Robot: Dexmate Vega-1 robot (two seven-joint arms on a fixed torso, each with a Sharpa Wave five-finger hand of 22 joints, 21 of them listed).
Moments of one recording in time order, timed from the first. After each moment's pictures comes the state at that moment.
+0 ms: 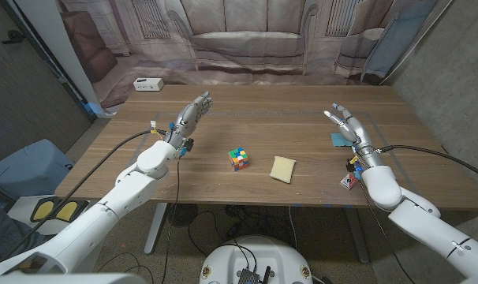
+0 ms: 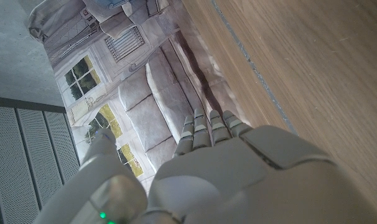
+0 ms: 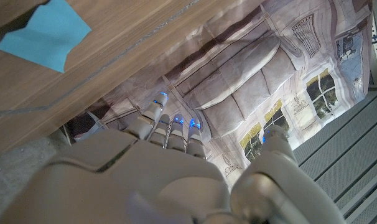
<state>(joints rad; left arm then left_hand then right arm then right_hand) 0.96 0.66 0.38 -1.63 -0.47 -0.21 0.09 0.11 0.03 0.35 -0.12 0.18 0.16 0.12 0.19 0.17 0.18 0.09 0.22 0.20 0.08 0.09 0.19 0.17 -0.03 0.08 0.20 0.18 -1.26 -0.78 -0.24 -1.80 0.07 0.20 -0.45 0.16 0.04 0.27 -0.14 0.18 0.12 0.04 0.21 0.20 0.09 0.09 0.24 0.20 -0.01 0.03 0.26 0.20 0.24 -0.04 0.29 0.17</state>
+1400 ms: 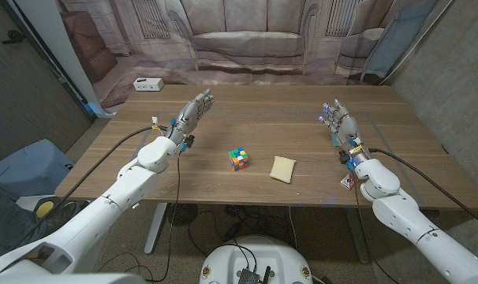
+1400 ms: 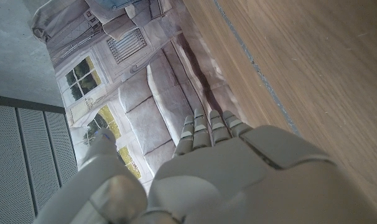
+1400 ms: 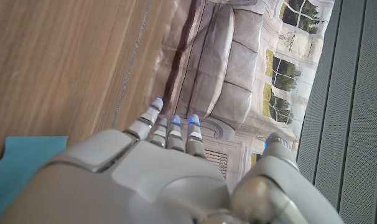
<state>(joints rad) 0.90 0.64 0.39 -1.57 -0.50 -0.21 0.03 0.11 0.03 0.35 -0.12 0.18 0.16 0.12 0.19 0.17 0.19 0.09 0.22 0.20 0.08 0.09 0.19 0.17 -0.03 0.08 0.20 0.18 -1.11 -0.62 -0.27 -1.56 0.62 0.40 -0.02 0.13 0.00 0.23 -0.12 0.18 0.20 0.05 0.21 0.20 0.07 0.13 0.21 0.20 -0.04 0.07 0.23 0.21 0.18 -0.01 0.23 0.17</state>
